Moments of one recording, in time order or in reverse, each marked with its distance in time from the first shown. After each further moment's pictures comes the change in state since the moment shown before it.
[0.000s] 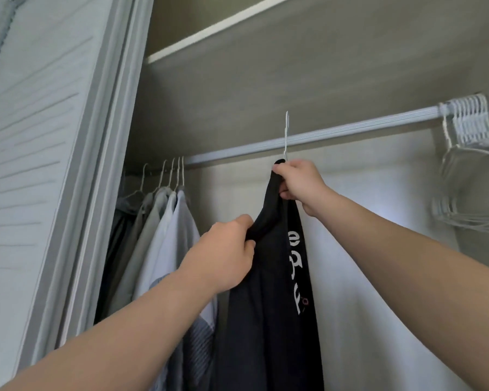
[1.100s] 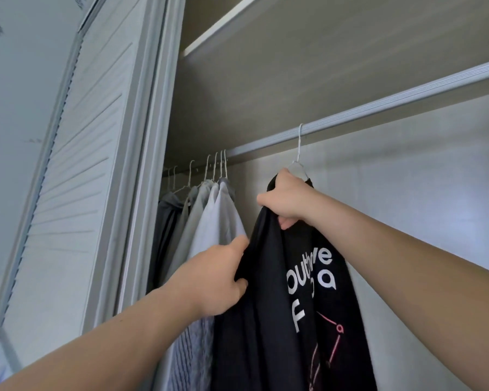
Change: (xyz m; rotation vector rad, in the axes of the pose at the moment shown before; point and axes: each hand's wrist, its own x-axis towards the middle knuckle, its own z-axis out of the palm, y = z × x) left_hand -0.042 -0.063 -0.007 0.224 -0.227 -0.092; right_hand -0.024 0.012 0.082 -0.522 -0.307 -0.004
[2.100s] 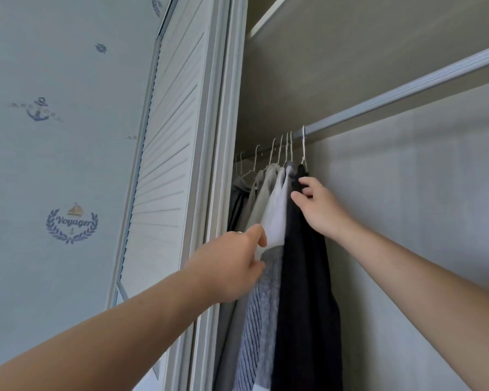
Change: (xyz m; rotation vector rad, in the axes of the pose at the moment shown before) left_hand -0.056 -0.037 -0.029 0.212 0.006 -0.227; right_hand 0.037 0.027 0.115 0.401 -0.003 -0.274
